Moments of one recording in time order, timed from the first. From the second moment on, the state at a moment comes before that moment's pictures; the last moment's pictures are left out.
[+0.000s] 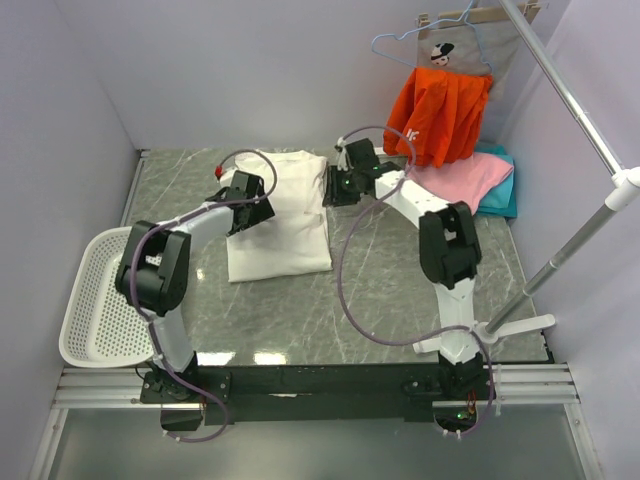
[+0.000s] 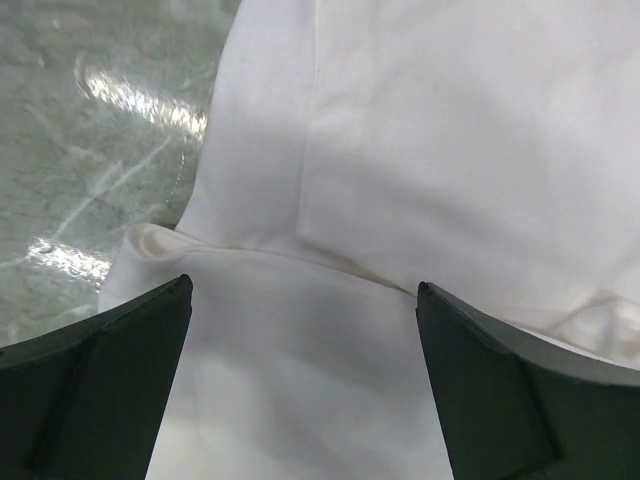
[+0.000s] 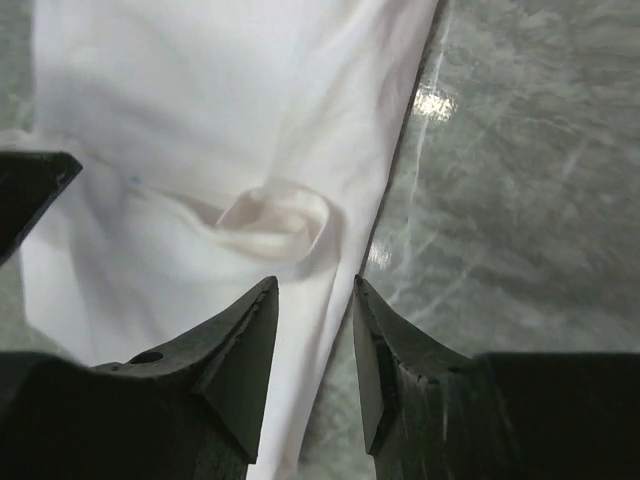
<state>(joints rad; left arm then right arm) -0.33 1.86 1.21 -0.25 -0.31 -0.70 0.42 2.20 1.79 -0.47 -0.28 0.32</state>
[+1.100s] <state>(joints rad) -0.33 1.58 0.86 -0.15 -0.31 -0.76 0.51 2.30 1.80 -0.42 -0.26 0.32</state>
